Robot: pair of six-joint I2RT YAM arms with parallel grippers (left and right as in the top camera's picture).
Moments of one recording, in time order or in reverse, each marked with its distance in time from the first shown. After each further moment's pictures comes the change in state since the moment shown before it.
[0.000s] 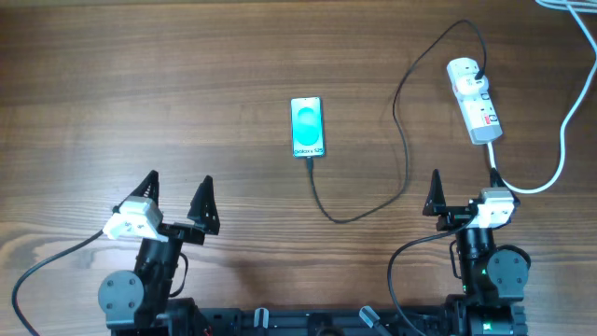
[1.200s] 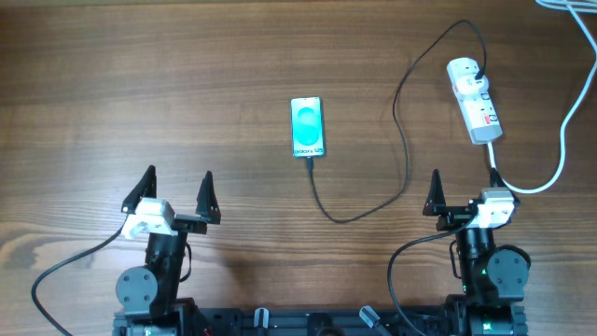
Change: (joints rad) left arm 0.000 -0.013 -0.232 0.308 -0.063 0.153; right arm 0.000 0.000 0.000 0.000 0.000 0.000
